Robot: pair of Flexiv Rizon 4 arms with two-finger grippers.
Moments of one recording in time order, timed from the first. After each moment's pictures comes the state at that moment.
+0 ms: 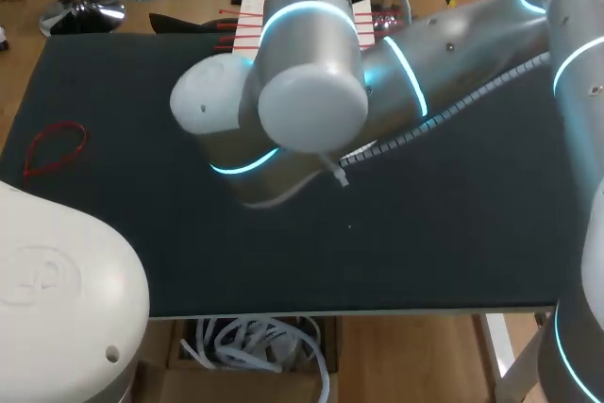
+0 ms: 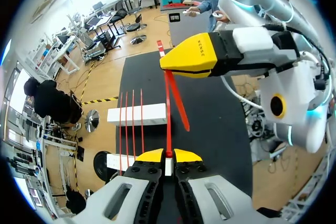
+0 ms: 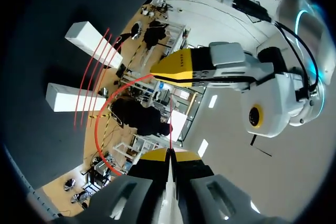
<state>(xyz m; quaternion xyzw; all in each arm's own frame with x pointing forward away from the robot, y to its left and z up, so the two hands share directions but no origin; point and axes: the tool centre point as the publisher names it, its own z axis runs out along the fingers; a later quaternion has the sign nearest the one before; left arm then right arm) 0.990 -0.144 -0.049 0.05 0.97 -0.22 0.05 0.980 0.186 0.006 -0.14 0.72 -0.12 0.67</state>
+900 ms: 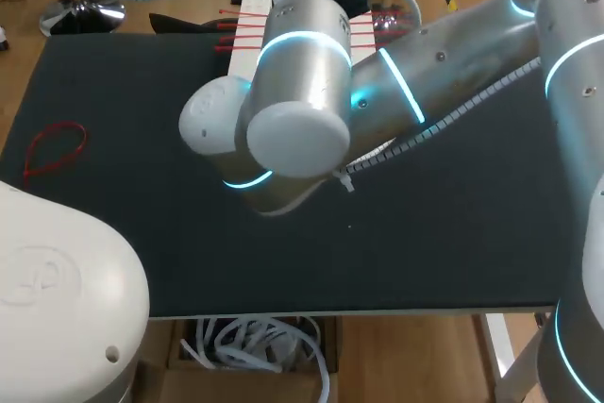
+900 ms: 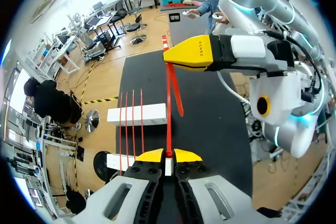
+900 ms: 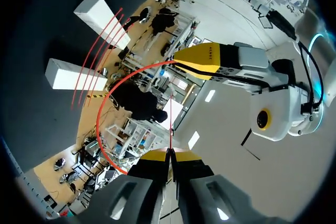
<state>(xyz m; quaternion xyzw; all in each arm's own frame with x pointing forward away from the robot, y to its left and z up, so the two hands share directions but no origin) 0.990 -0.144 -0.049 0.05 0.97 -0.22 0.05 0.978 0.169 -0.002 -0.15 0.69 -0.21 0.68</state>
